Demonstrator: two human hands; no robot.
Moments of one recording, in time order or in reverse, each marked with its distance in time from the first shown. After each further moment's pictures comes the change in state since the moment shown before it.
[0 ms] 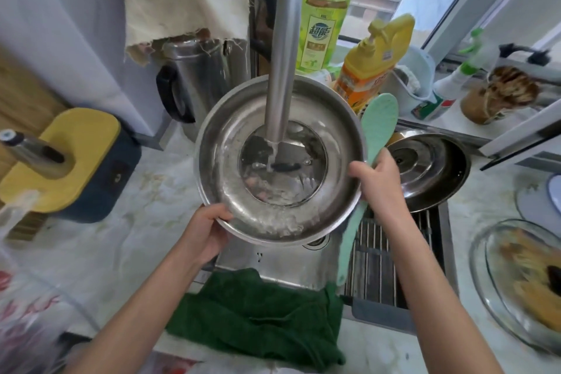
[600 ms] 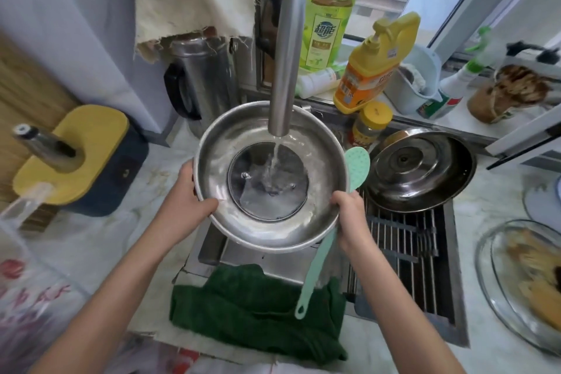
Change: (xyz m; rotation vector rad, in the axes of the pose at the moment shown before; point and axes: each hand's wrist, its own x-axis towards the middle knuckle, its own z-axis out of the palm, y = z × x) left_hand -0.016 0.040 -0.019 0.926 0.143 0.407; right_hand -0.028 0.050 0.046 0.323 -0.004 0.449
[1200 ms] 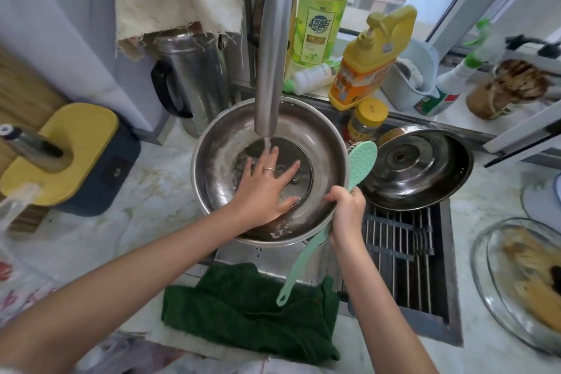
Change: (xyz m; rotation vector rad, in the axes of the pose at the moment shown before) left_hand 0.053 0.016 0.114 1.087 -0.327 0.392; right_hand 0.002 -0.005 0.004 0.186 0.130 -0.131
